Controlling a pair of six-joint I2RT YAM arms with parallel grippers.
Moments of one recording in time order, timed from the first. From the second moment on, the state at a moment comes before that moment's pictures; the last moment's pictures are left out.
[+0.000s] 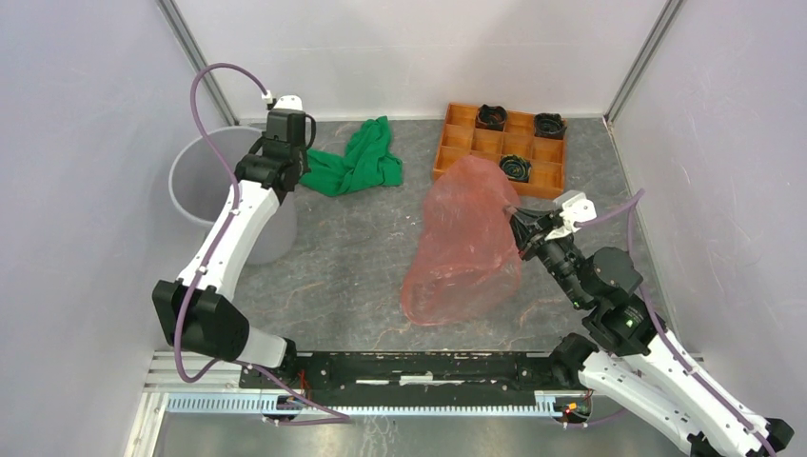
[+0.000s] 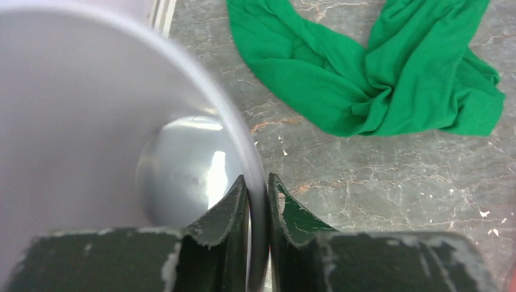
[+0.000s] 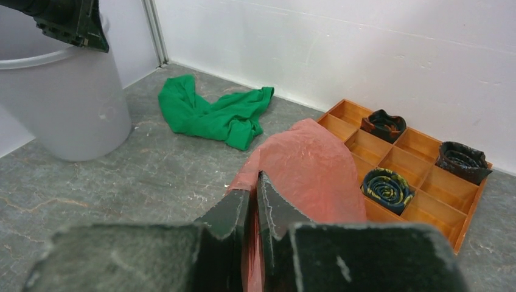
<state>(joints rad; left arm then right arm) -0.23 1.44 1.42 -0.63 -0.49 -0.12 0.75 0.51 0.69 -0.05 0.20 -0.03</state>
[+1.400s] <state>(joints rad) -0.69 1.19 1.36 -0.76 0.05 -0.19 0.75 0.63 1.01 -0.28 0.35 -0.06</state>
